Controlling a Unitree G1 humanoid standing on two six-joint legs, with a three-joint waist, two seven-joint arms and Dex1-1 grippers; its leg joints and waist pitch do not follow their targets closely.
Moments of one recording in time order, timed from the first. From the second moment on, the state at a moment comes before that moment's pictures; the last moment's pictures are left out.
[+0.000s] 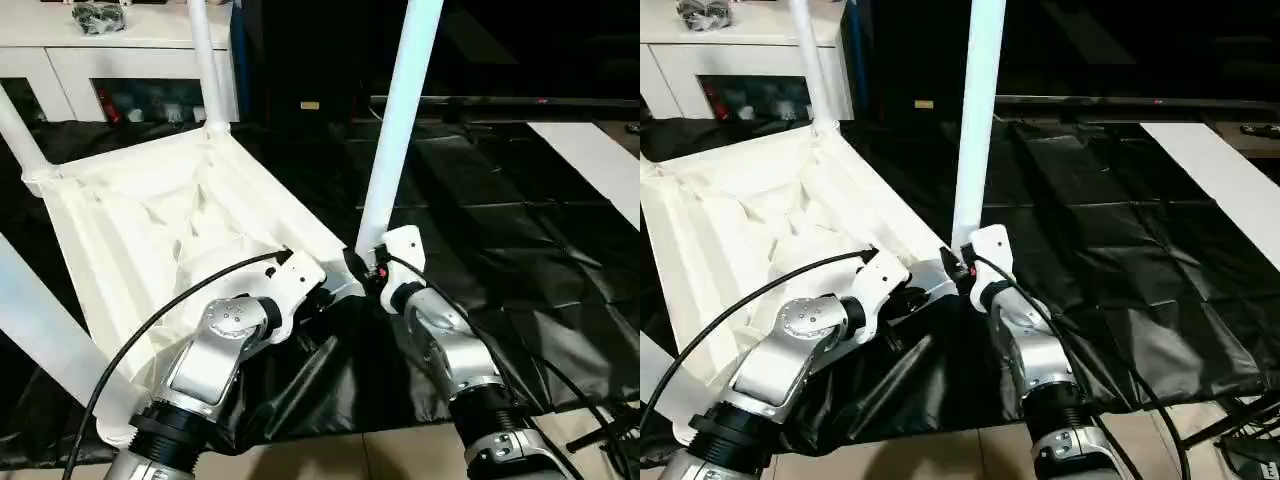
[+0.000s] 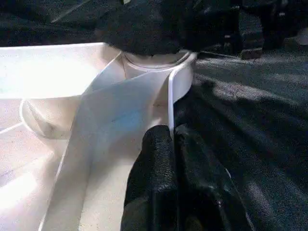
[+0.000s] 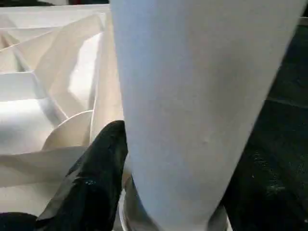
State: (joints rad) left arm -0.33 0.16 -0.26 0.14 0.14 0.44 -0.72; right arm -0.44 0.01 0.04 0.55 0.04 0.08 0.37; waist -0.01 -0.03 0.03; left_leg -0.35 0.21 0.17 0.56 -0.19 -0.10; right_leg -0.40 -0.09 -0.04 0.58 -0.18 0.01
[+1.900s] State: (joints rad) left arm -0.38 0.22 -0.23 0.24 0.06 0.40 -0.76; right arm -0.46 -0.02 0.09 0.55 0.03 0.12 0.40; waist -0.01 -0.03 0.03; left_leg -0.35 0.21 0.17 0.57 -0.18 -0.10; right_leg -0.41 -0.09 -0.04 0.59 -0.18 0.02
